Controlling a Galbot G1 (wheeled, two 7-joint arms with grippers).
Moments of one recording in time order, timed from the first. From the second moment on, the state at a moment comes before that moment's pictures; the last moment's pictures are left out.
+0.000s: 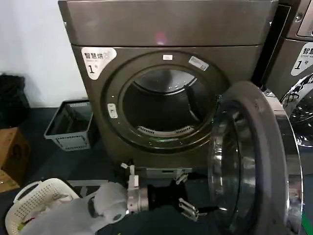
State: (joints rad) left arm 0.59 -0.81 0.47 -2.02 -0.84 0.06 0.43; right arm -1.55 1.01 2.11 1.91 0.19 -0.26 -0.28
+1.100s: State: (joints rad) left arm 0.34 -1.04 0.66 -1.83 -0.87 0.04 0.42; right arm -1.60 1.02 2.28 1.96 0.16 -0.30 -0.31
